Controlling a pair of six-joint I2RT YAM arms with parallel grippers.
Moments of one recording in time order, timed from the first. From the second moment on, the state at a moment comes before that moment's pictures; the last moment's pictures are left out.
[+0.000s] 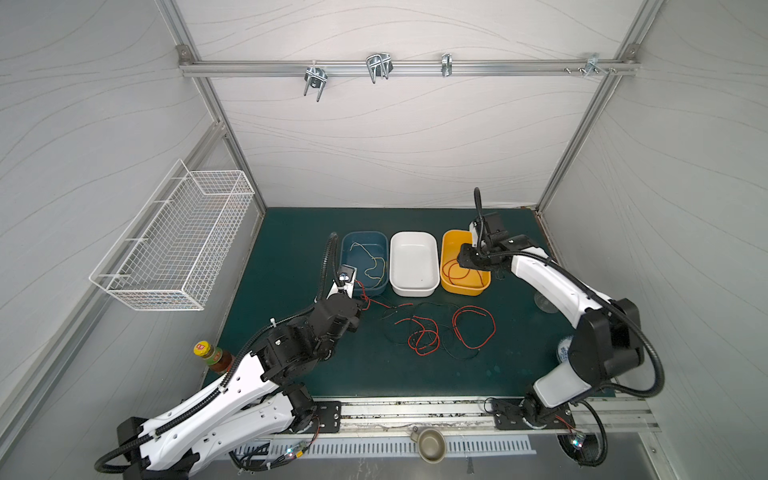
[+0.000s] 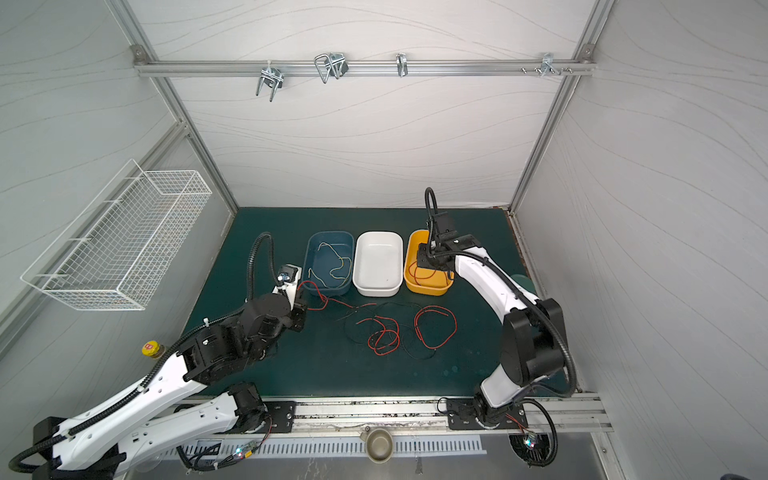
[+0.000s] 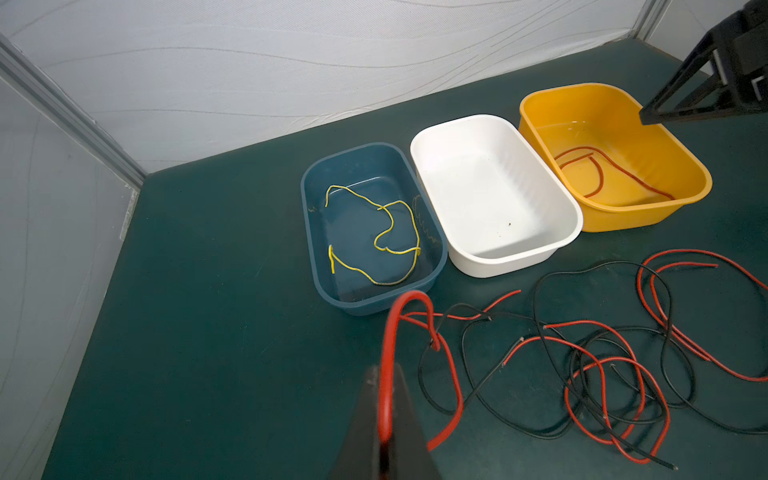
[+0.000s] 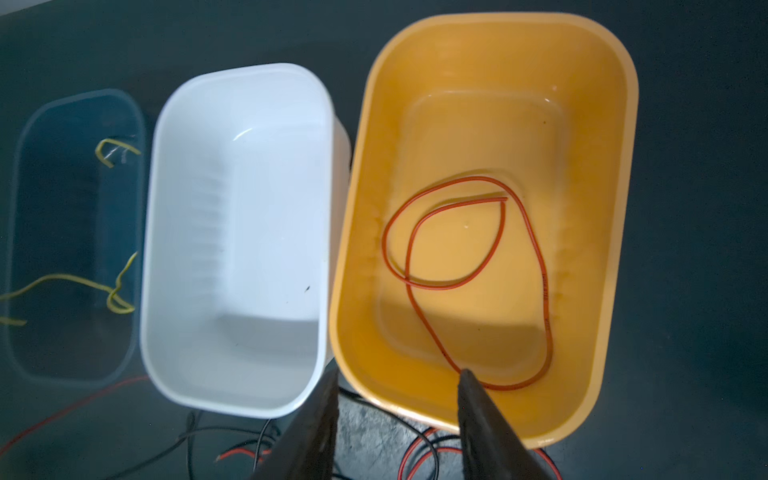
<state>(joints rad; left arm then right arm) -0.90 0.74 0.82 -0.70 -0.64 -0.27 0.44 1.53 1.27 -0.68 -0.03 0.39</state>
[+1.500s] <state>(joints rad) -0.90 0.51 0.78 -0.64 -0.33 -0.23 1.02 1.69 0.90 0.27 0.03 0.23</state>
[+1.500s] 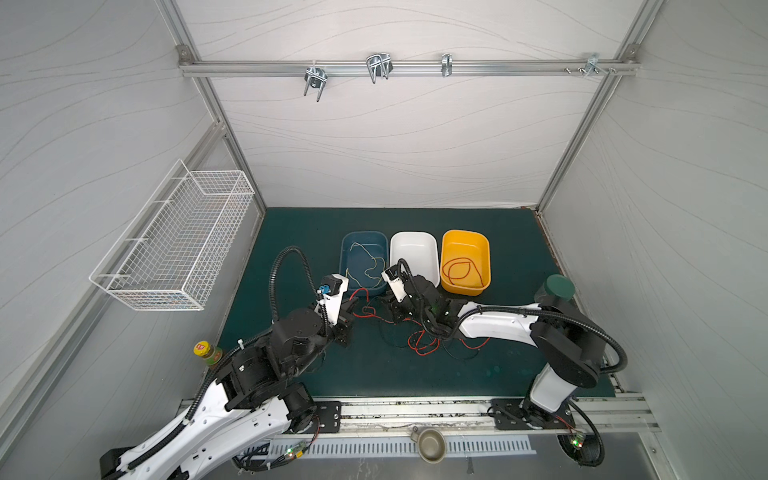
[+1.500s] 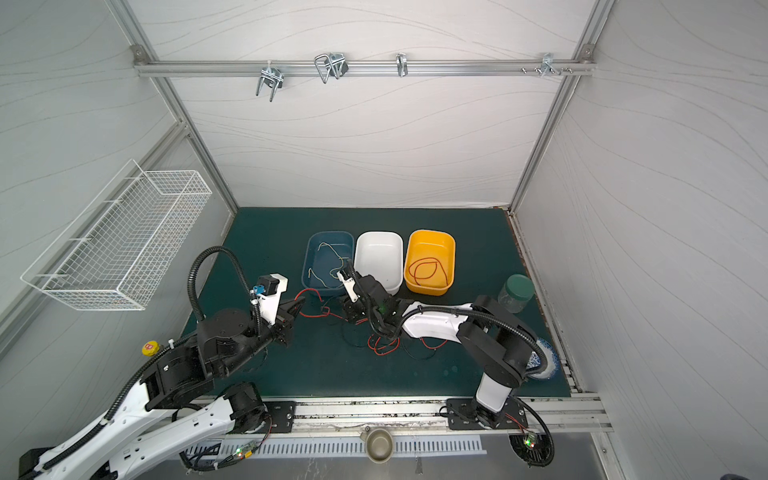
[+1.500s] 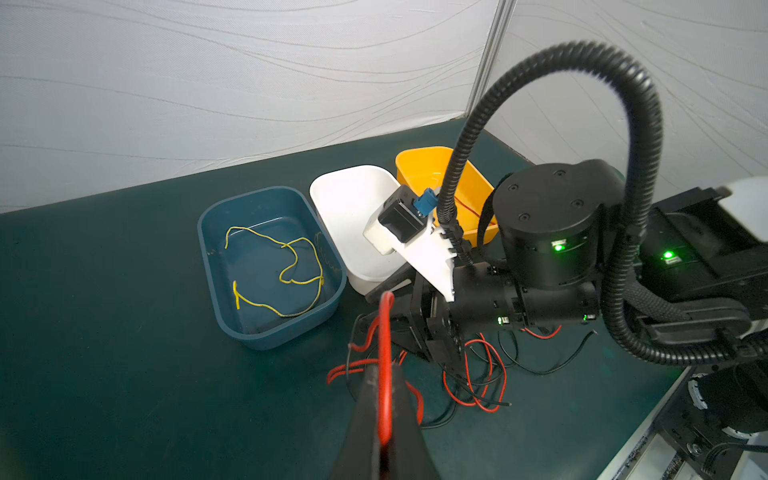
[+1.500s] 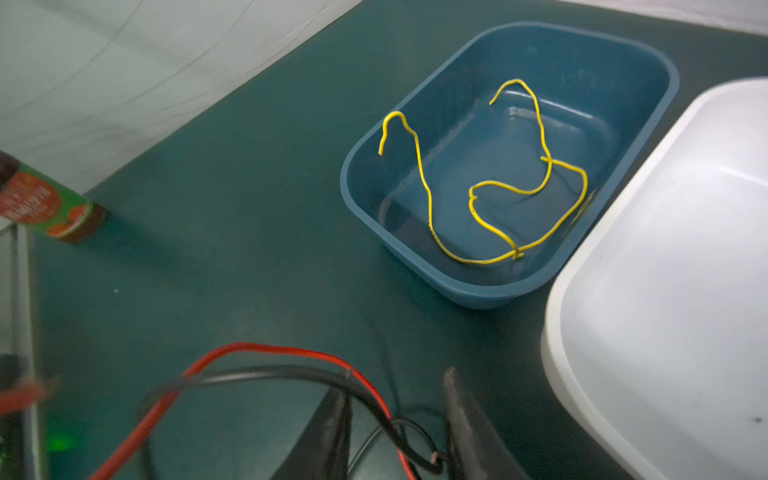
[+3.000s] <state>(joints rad) -0.90 0.67 1.46 -0.75 -0.17 -0.34 0.96 1.35 0.55 0.13 0.18 0.32</state>
